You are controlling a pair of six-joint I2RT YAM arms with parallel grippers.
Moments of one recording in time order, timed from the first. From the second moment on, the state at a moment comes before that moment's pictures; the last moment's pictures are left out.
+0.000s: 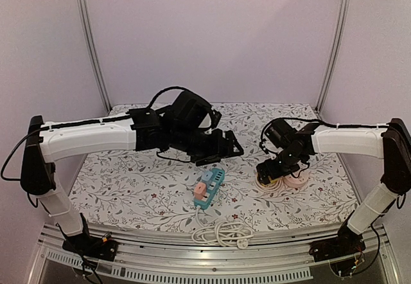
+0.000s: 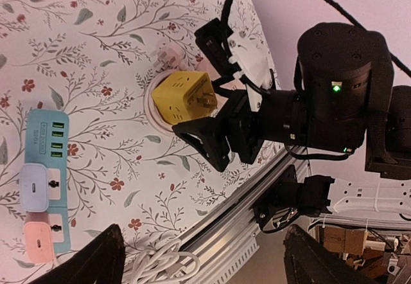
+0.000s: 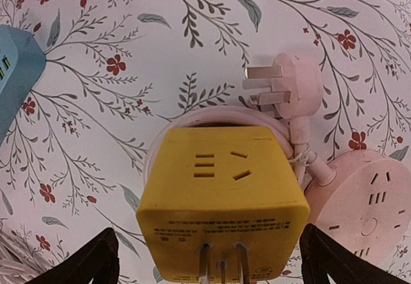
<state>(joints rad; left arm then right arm) -1.05 1.71 1.44 -0.42 0.13 -0.92 0.69 1.59 1.02 -0.67 0.07 0.29</state>
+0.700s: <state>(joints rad) -1.03 1.70 1.44 -0.44 0.12 -0.95 0.68 1.52 1.09 -0.64 0.10 0.20</state>
